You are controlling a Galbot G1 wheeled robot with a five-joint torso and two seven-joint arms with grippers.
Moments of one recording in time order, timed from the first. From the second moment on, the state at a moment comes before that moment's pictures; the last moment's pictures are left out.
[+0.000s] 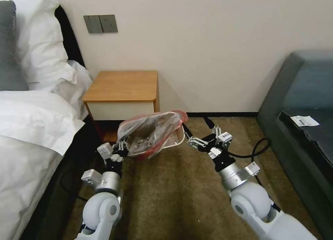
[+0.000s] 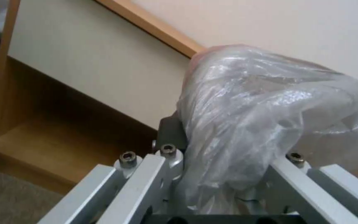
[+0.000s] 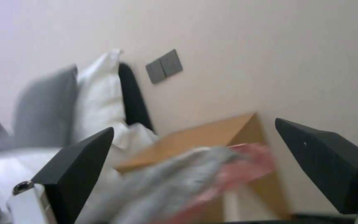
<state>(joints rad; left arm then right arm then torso) 1.43 -1.44 -0.47 -2.02 -0.64 -0.01 -0.11 -1.27 1.02 0.09 2.17 0.75 0.17 0.10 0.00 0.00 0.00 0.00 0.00</state>
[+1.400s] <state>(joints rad) 1.46 -1.47 -0.46 -2.08 -0.58 -0.05 -0.10 -1.13 1.17 -0.06 2.09 0.97 0.03 0.31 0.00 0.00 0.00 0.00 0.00</state>
